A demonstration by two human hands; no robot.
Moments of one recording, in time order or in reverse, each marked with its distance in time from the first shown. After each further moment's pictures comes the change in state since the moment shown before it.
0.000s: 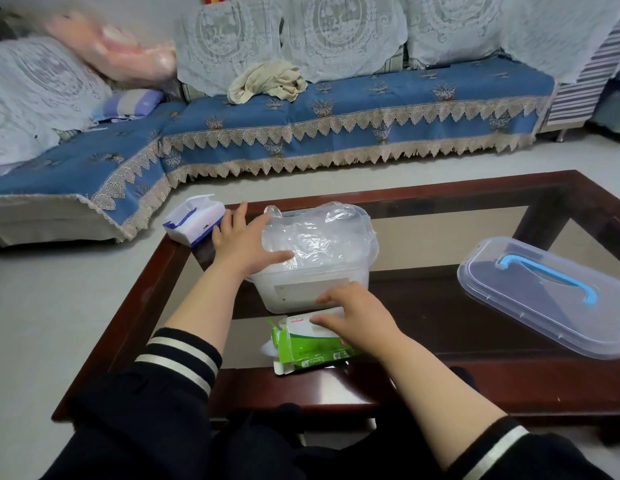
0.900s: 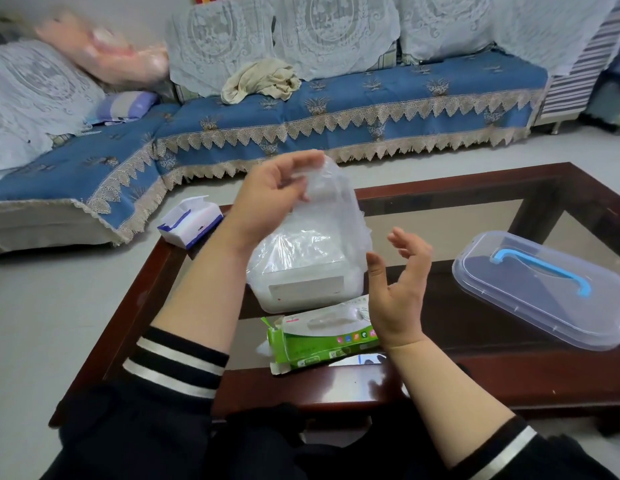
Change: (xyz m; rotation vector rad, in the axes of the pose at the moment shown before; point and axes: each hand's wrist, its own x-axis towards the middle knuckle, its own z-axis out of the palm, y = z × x) left_hand -0.044 0.079 -0.080 -1.072 0.096 0.416; right_hand -0.004 0.002 -0.025 0.377 1.031 -0.276
